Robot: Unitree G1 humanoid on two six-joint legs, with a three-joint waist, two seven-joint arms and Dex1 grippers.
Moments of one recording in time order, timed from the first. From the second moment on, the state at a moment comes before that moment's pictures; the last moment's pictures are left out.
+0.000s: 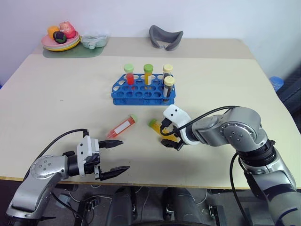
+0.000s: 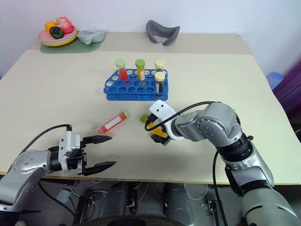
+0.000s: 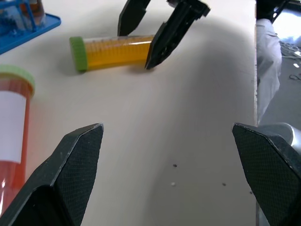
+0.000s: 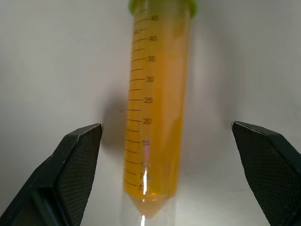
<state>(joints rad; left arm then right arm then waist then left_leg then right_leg) 0.17 0.72 0.08 -0.40 -0.50 0.21 -1.10 -0.77 -0.57 0.34 -0.35 1.08 1.61 -0.17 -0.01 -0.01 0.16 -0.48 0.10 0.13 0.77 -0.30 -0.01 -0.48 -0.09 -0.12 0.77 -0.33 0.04</state>
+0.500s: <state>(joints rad) 0.12 0.72 0.05 -0.41 -0.50 0.23 -1.08 -0.86 -0.65 0.43 -0.28 1.38 1.61 -0.41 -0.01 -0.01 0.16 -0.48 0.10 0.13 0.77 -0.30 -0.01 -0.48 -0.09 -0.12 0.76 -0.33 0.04</state>
